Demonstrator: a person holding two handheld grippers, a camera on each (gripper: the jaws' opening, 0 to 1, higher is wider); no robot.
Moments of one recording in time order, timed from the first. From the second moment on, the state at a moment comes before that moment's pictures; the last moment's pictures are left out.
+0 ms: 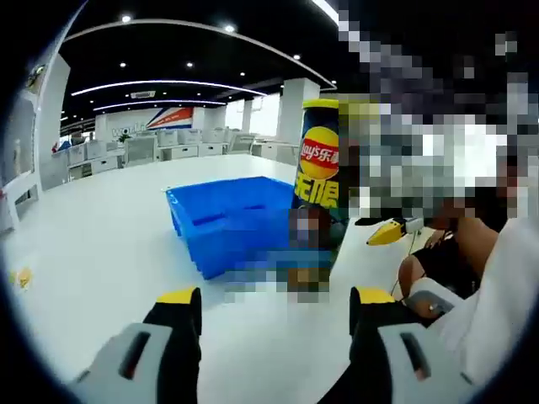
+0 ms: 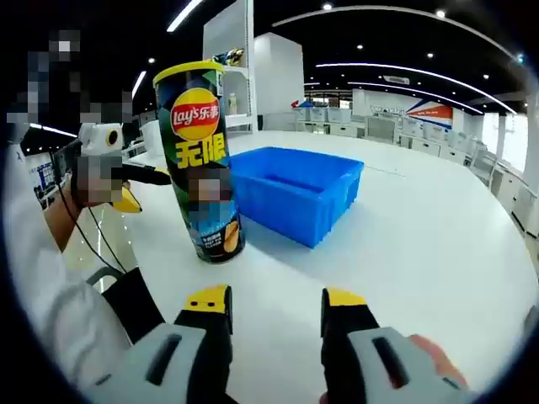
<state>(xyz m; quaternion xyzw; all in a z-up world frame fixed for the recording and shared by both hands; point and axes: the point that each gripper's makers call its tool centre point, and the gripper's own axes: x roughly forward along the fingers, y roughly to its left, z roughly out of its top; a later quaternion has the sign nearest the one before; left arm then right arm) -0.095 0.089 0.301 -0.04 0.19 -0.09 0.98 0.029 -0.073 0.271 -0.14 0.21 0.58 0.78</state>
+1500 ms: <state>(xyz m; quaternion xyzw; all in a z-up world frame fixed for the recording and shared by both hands) -0.096 0.092 0.307 -0.03 0.19 -0.09 0.98 0.032 -0.079 0.267 -0.14 0.21 0.58 0.78</state>
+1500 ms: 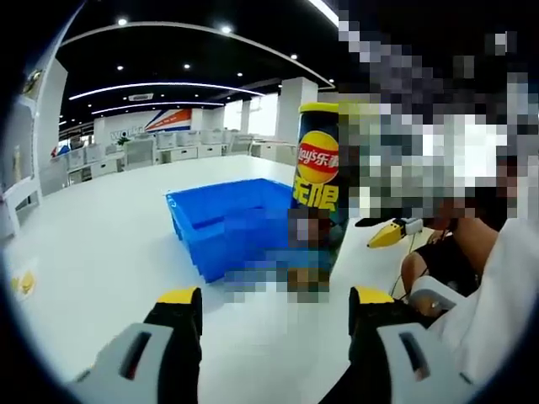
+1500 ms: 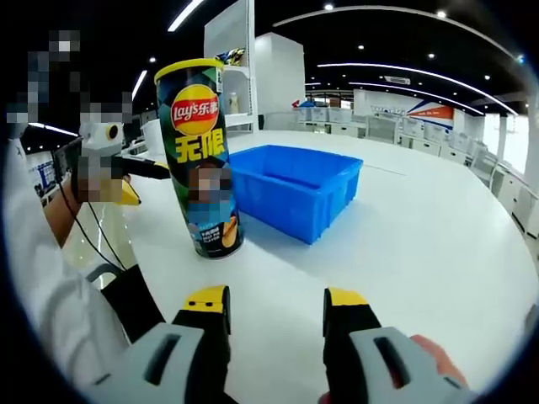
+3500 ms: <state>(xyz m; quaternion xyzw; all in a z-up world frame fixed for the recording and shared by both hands) -0.081 0.080 0.340 0.08 0.12 -0.18 0.97 0.012 -0.067 0.327 -0.10 0.12 0.65 0.74</state>
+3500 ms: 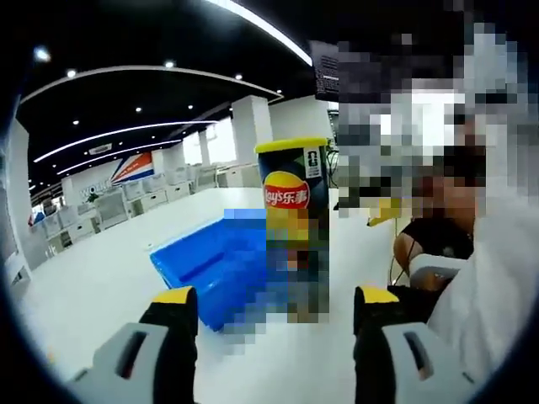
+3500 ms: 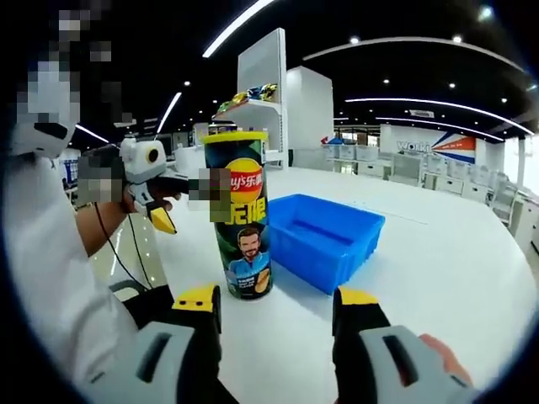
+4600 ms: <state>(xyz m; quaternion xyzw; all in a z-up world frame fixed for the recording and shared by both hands) -0.048 0.027 0.333 0.03 0.04 -0.39 0.92 0.008 -0.064 0.323 -0.10 0.12 0.66 0.73</state>
